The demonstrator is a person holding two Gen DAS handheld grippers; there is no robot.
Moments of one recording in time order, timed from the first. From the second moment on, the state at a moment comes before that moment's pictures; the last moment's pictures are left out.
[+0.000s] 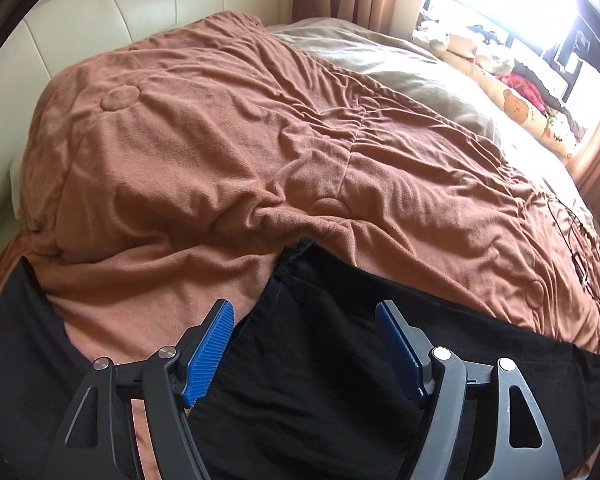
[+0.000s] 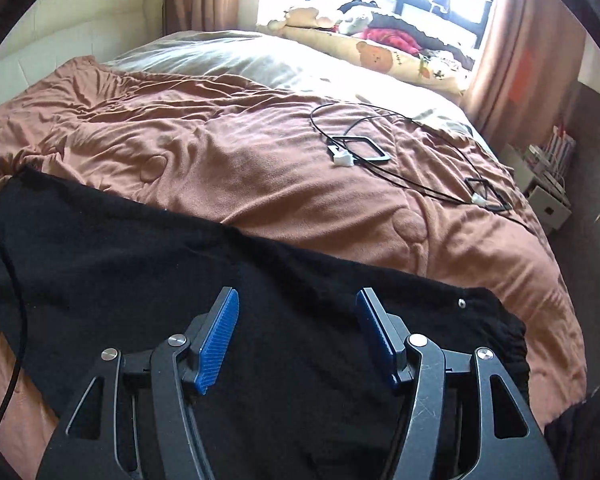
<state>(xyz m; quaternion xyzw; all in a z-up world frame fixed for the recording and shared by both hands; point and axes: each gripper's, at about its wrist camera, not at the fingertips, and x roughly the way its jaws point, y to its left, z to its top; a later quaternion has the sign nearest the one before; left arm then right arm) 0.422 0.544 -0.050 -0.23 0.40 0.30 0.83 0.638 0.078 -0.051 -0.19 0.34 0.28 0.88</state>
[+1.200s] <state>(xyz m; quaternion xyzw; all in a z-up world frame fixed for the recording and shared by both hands) 0.304 0.473 -0.127 -0.34 0.35 0.33 0.81 0.538 -0.131 -0.064 0.06 0.40 0.22 0.89</state>
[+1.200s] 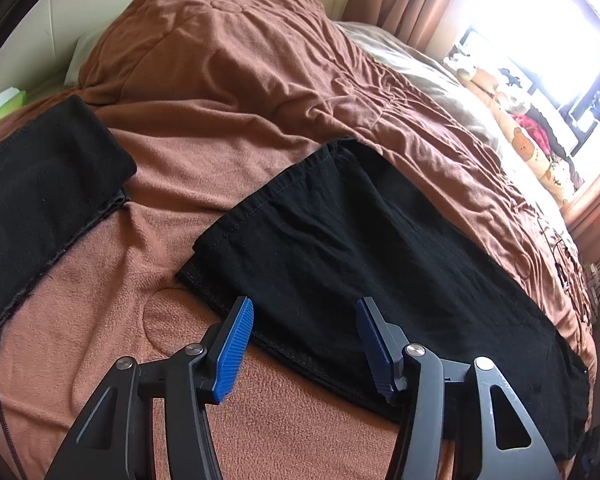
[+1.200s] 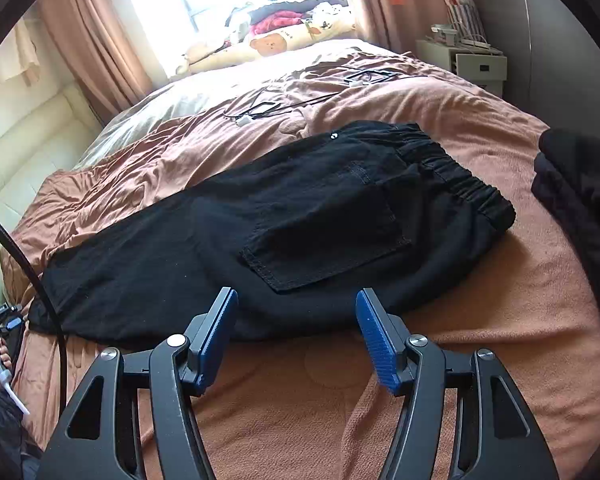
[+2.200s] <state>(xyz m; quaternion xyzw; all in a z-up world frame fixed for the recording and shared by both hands) 0.283 0.506 -0.155 -0.44 0.31 0.39 0.75 0.591 -0.141 -0.114 0.14 0.45 0.17 0.87</state>
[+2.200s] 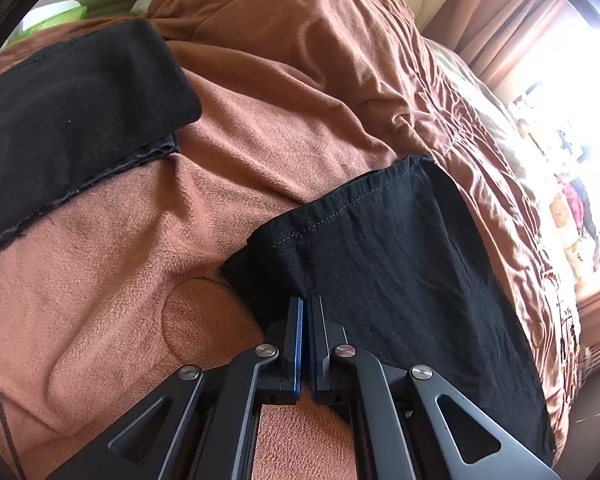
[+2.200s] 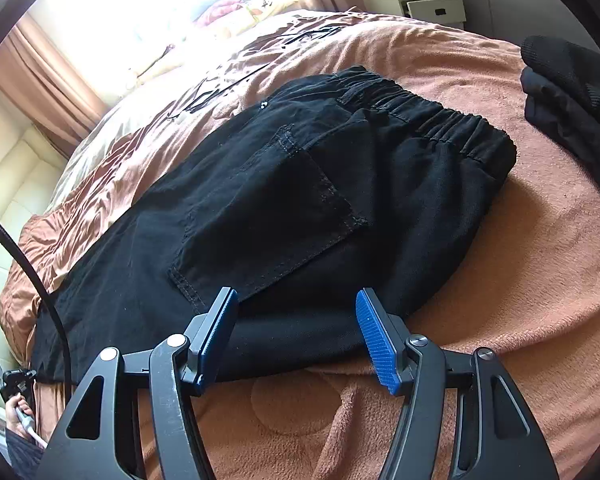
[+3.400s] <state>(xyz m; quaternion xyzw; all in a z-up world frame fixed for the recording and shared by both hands) 0.259 0.517 -0.183 -0.55 0.24 0.34 0.73 0.600 -0.219 -0.155 0.40 0.42 0.14 0.80</state>
